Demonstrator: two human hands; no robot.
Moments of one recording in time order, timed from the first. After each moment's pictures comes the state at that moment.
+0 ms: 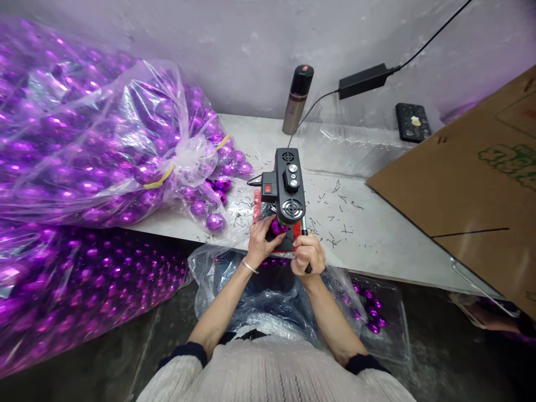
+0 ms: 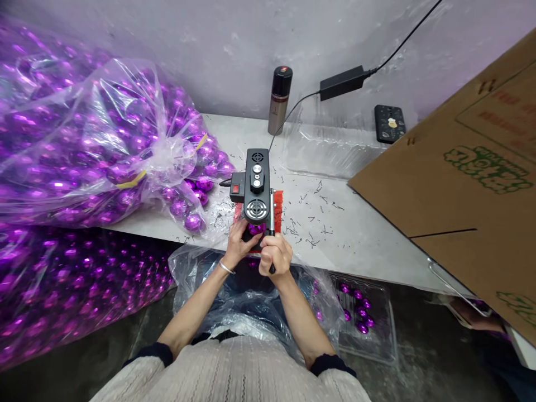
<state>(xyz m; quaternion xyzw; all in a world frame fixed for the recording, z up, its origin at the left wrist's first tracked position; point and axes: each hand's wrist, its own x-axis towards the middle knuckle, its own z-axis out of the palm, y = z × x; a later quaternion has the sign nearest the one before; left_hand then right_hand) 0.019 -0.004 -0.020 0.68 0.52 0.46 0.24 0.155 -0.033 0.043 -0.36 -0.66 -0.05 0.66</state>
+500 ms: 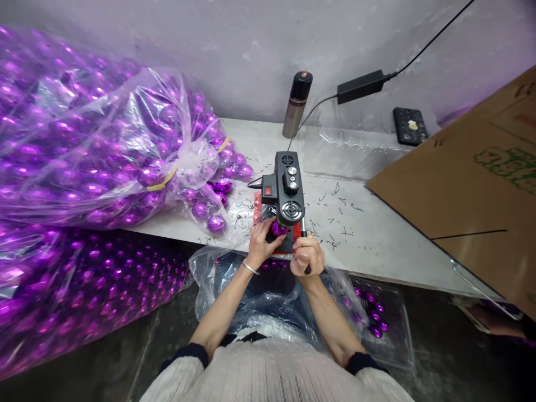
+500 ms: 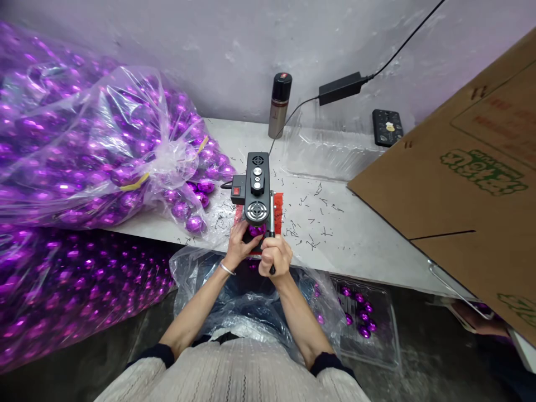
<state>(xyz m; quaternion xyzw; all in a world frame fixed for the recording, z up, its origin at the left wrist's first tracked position) 0.018 -0.003 -0.021 0.68 0.52 0.46 0.24 0.154 -0.035 0.060 -0.37 -0.68 -0.06 0.63</state>
